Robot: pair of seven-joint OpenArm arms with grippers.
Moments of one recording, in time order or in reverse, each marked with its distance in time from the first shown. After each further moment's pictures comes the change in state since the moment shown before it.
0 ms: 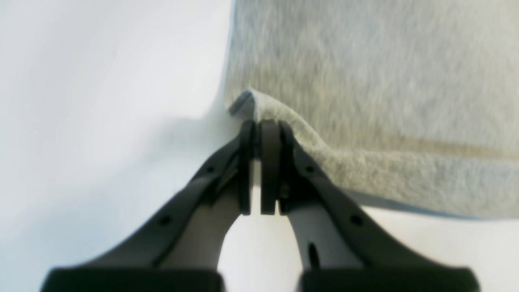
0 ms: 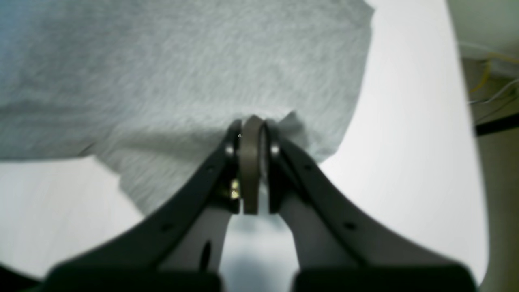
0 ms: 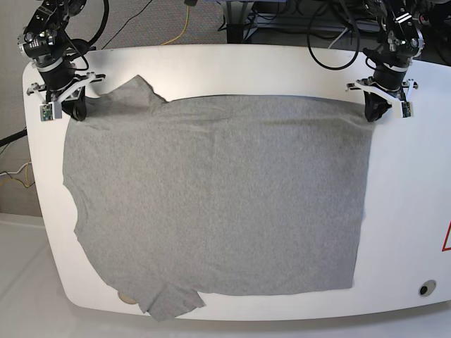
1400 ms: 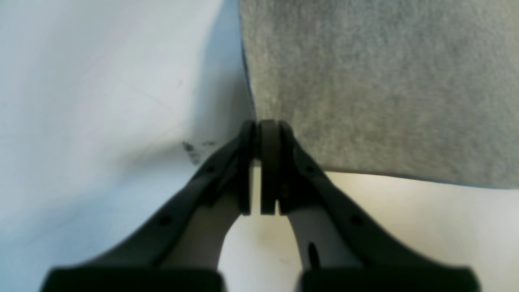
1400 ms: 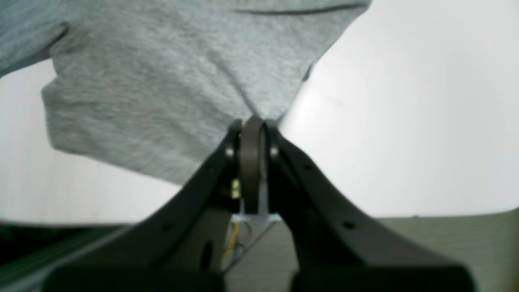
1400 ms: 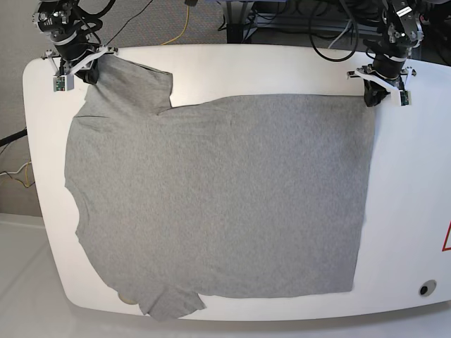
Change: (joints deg) left arm 3.4 -0.9 0.1 -1.1 -0.4 0.0 -0.9; right arm -10.1 -1.8 -4.1 1.5 -1.3 -6.3 1.1
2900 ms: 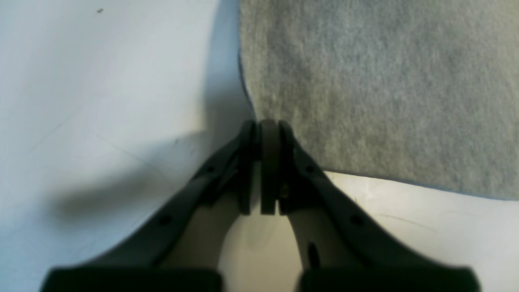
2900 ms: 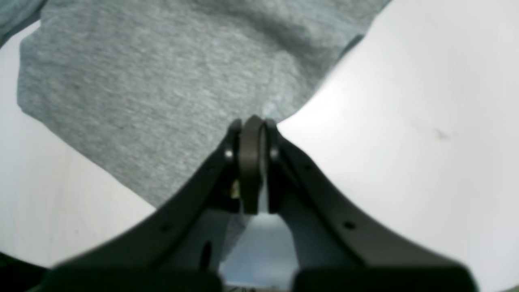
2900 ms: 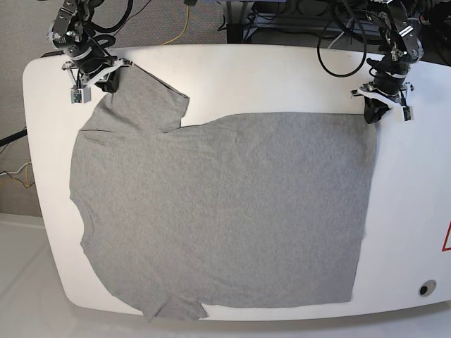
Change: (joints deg) left arm -9.9 -1.9 -0.6 -13.1 -1.1 -1.2 -2.2; right arm 9.0 -0.2 -5.4 -14.1 -1.6 -2.3 0.9
